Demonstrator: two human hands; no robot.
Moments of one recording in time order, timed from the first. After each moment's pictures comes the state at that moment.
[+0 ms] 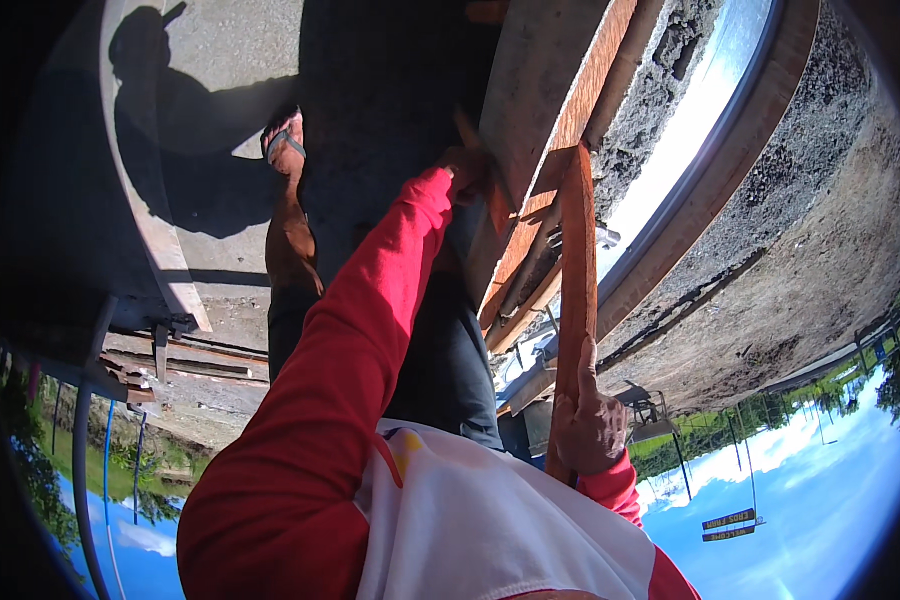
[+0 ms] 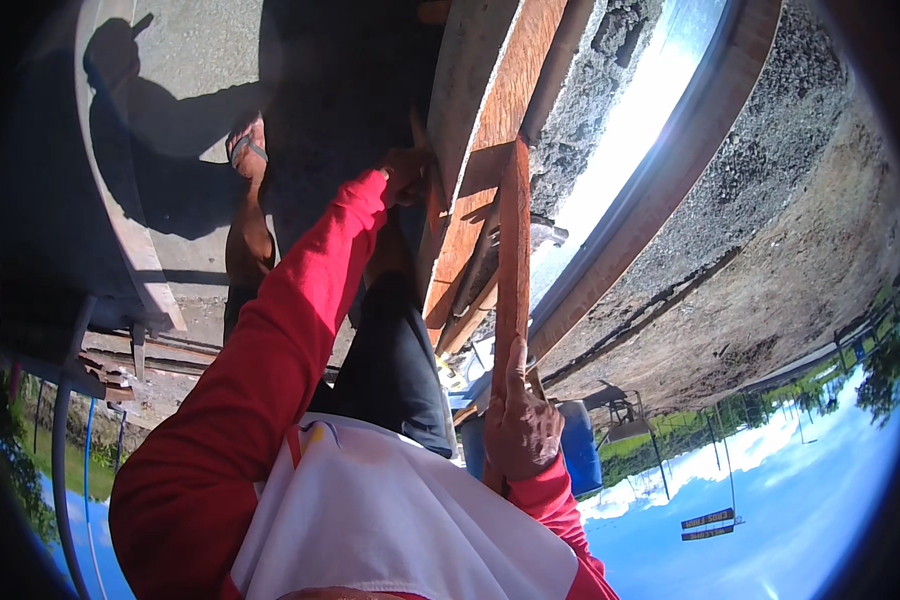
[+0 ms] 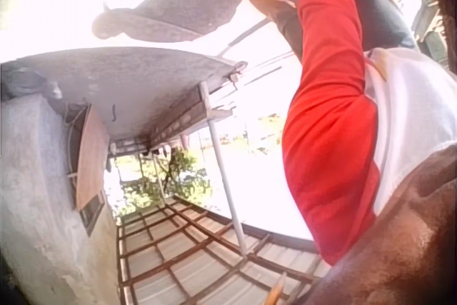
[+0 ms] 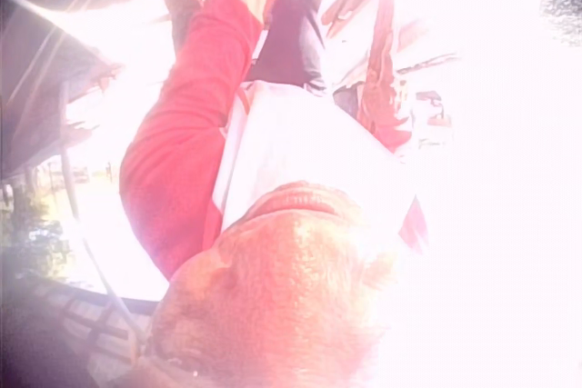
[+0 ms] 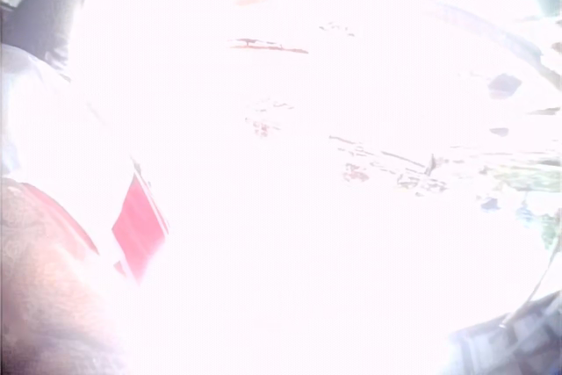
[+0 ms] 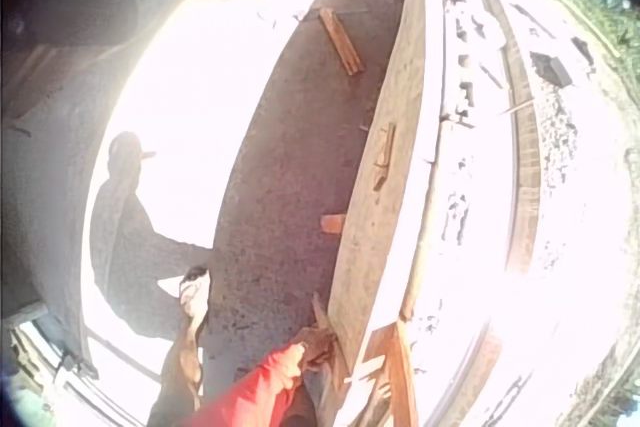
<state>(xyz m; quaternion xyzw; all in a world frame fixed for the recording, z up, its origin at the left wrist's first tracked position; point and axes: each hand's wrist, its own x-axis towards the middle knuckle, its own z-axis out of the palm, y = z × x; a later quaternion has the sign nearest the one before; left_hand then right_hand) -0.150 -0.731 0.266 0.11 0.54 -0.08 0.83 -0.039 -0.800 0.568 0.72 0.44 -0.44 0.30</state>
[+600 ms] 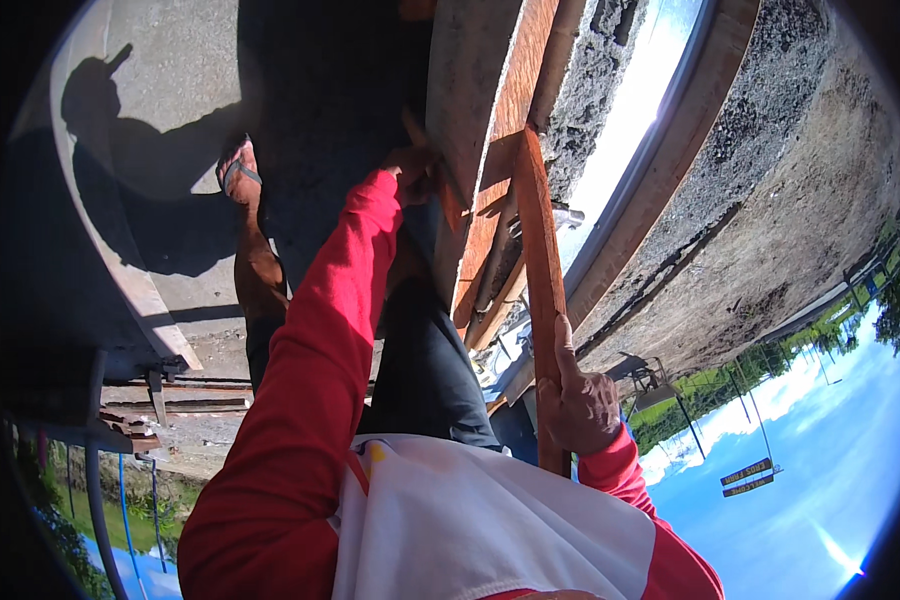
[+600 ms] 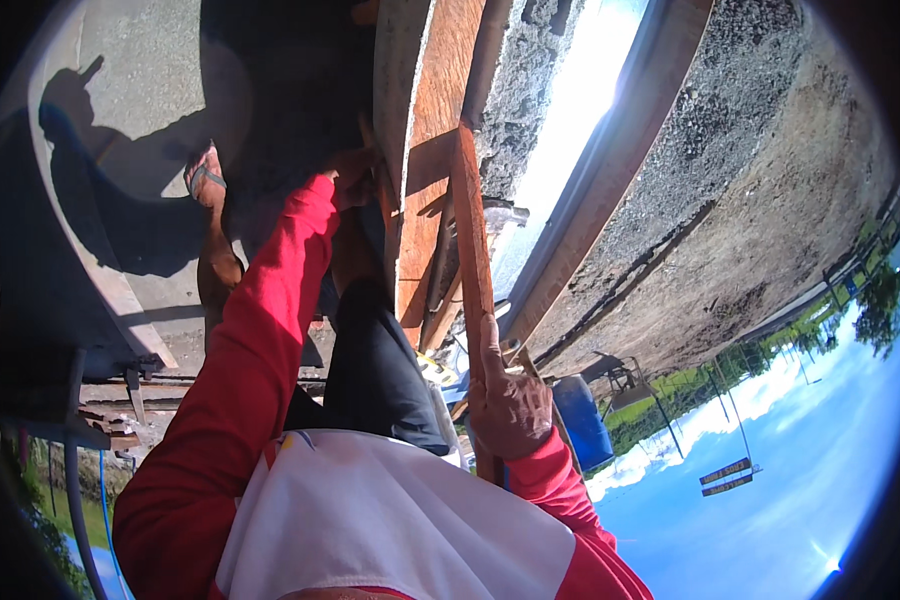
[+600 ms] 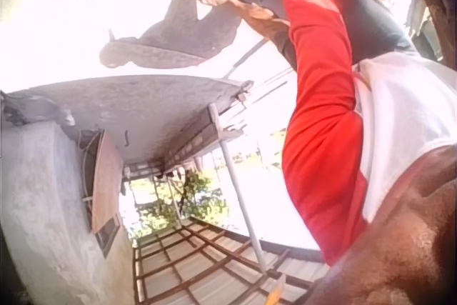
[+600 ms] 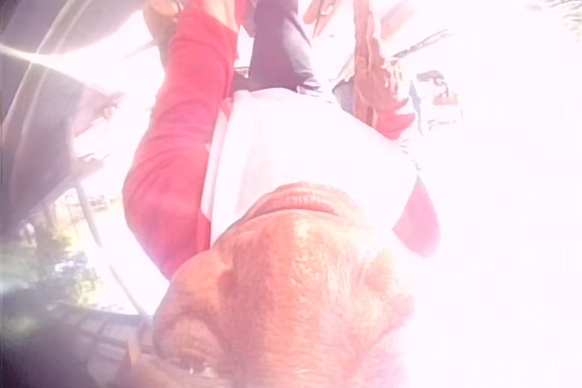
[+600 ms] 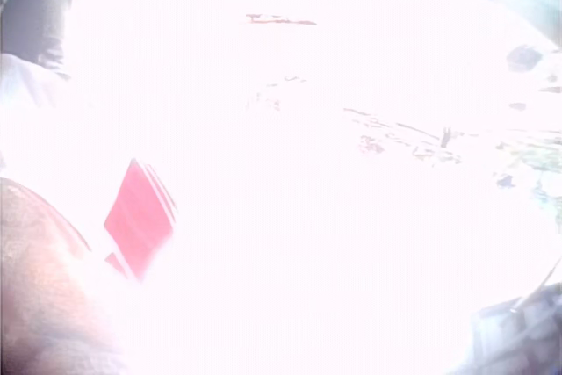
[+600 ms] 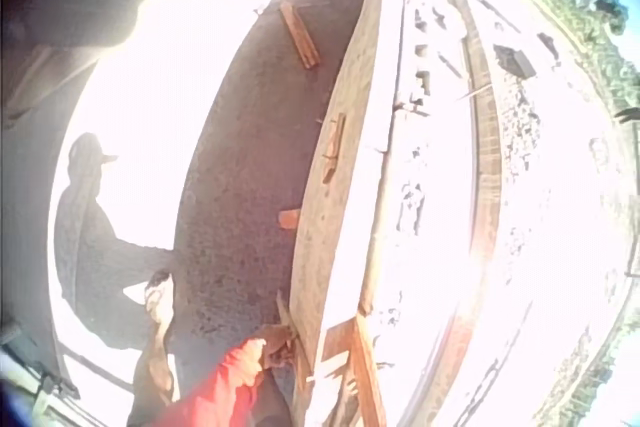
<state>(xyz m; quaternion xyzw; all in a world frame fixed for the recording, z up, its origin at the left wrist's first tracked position) -0.146 -0.738 0.249 -0.04 0.54 -0.03 0.84 -0.030 -0.787 0.563 0.71 0.42 -0.47 0.30</state>
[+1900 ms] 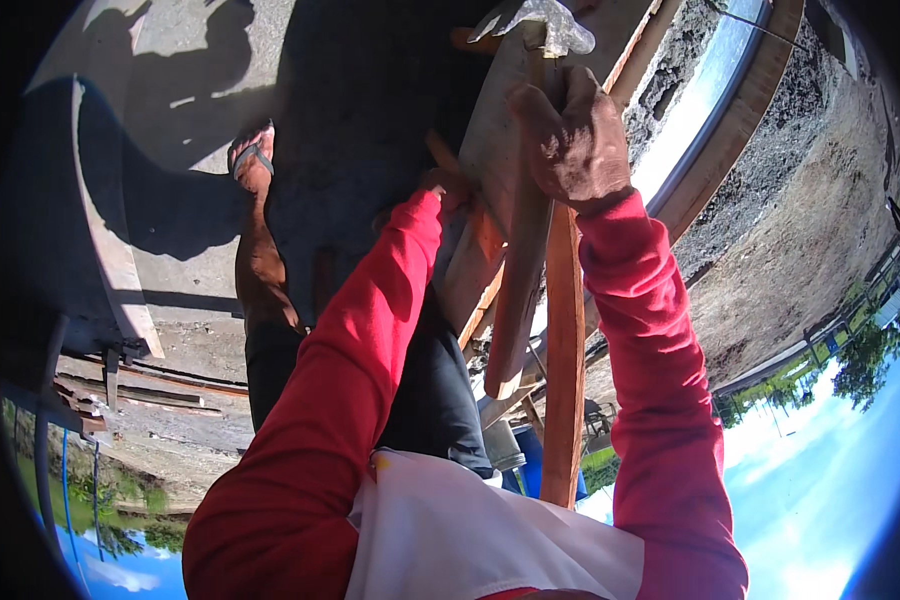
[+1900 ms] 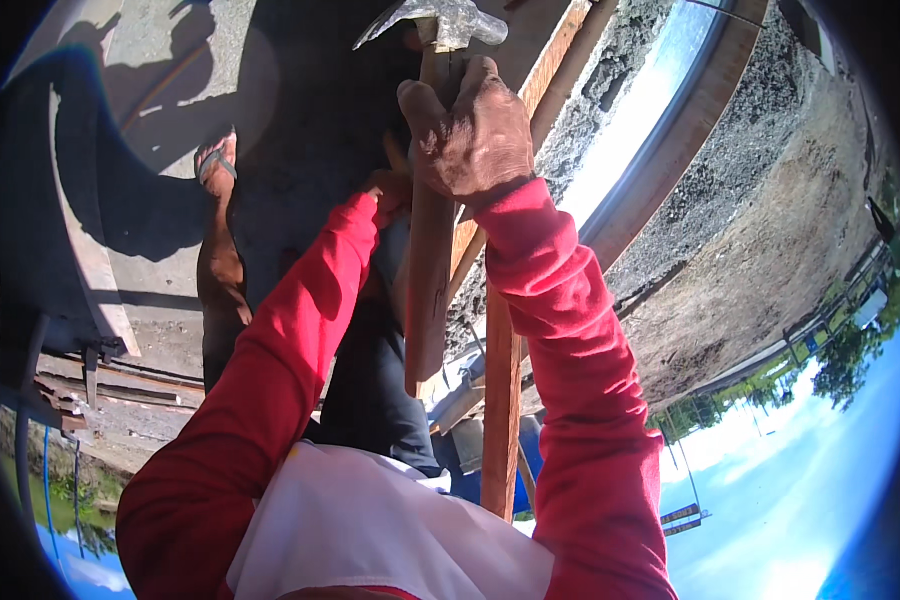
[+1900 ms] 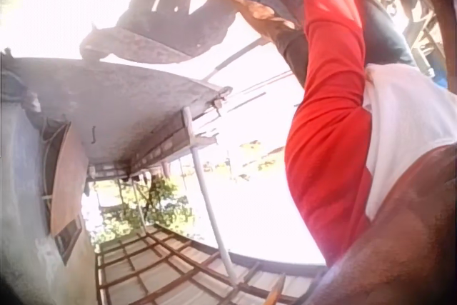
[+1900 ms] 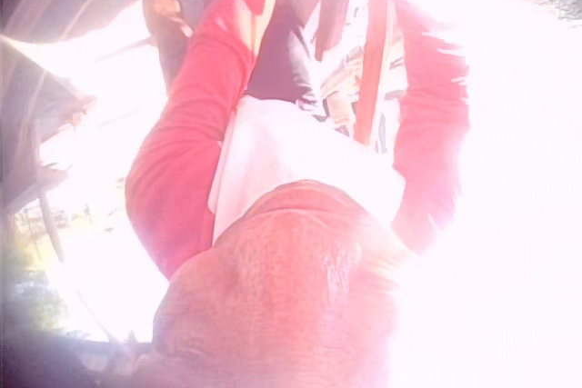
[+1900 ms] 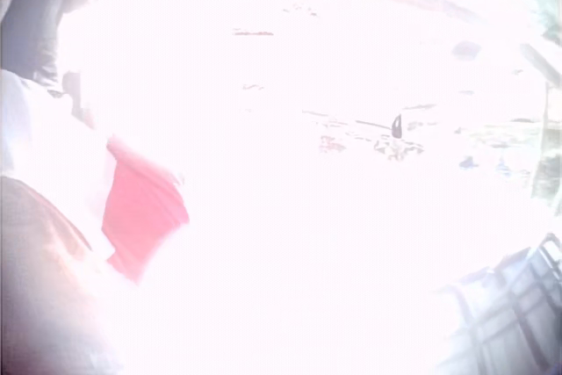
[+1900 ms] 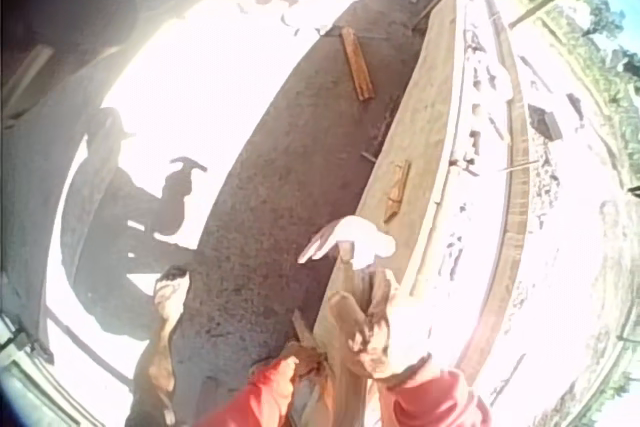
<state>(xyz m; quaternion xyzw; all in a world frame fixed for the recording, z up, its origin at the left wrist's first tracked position) -0.149 -0.751 0.224 0.04 0.56 0.02 0.83 -0.092 -0.610 0.416 0.54 0.80 -0.25 -0.04</state>
